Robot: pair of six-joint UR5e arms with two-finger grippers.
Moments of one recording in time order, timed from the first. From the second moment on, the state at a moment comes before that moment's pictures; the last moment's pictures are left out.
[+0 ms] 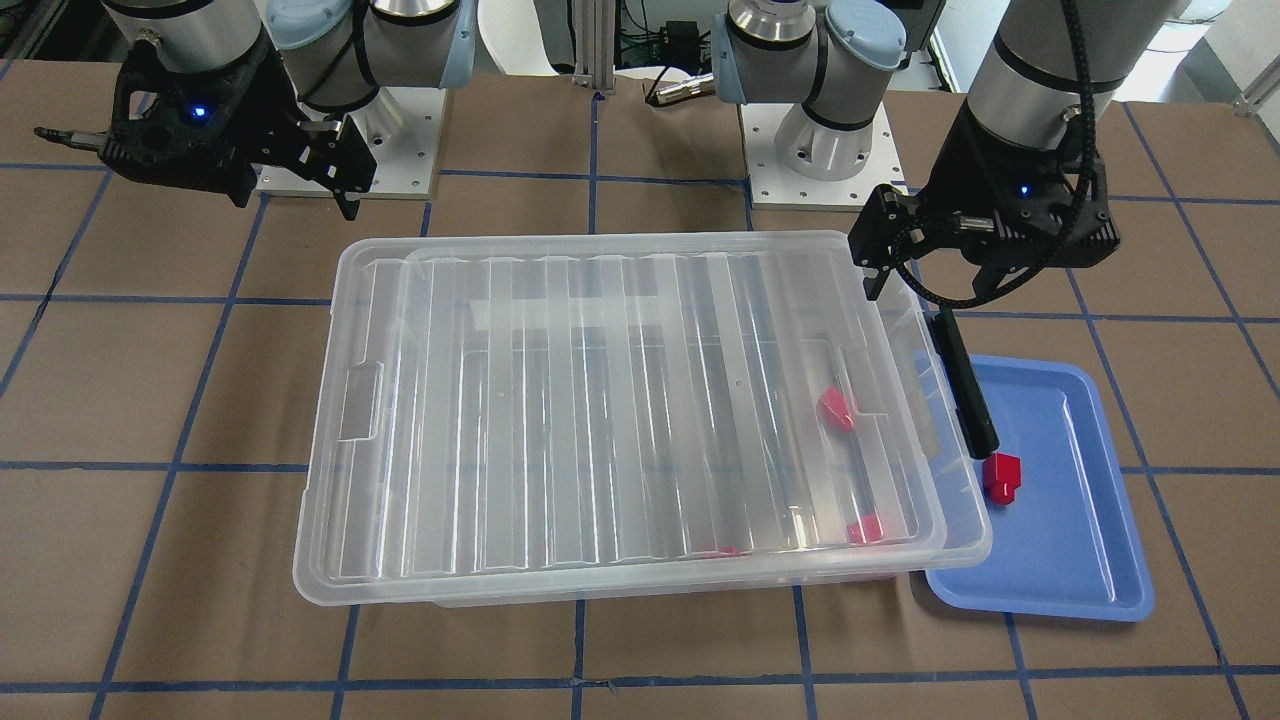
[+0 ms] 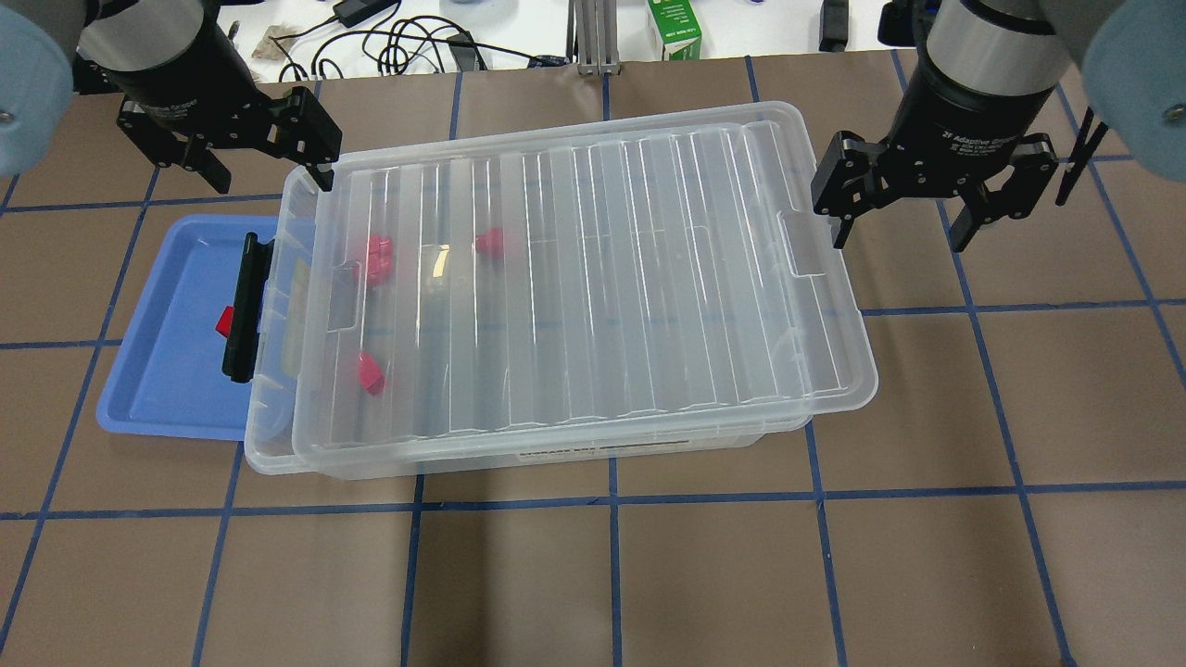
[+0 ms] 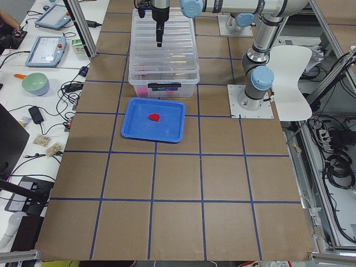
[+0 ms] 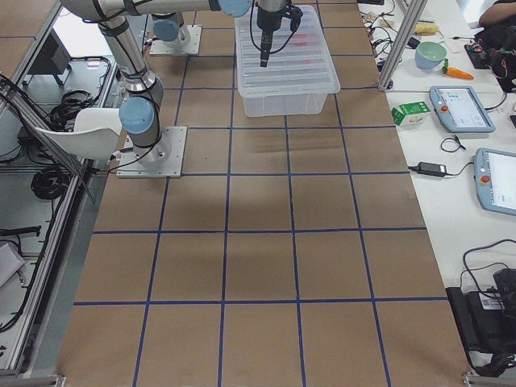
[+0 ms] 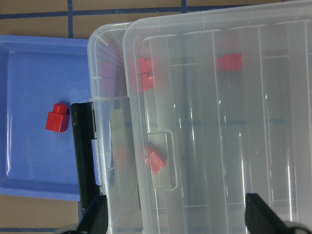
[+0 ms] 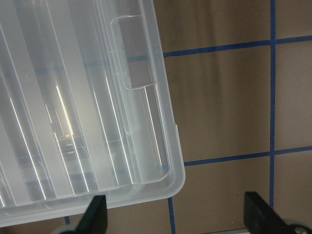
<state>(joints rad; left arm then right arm) -1.51 -1.61 -1.51 -1.52 1.60 0.07 1.57 -1.62 1.56 -1.43 -1.59 0.11</state>
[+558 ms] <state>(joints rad) -1.52 -1.61 -1.52 -1.52 1.59 0.07 1.55 -1.62 1.57 -1.43 -1.58 0.10</state>
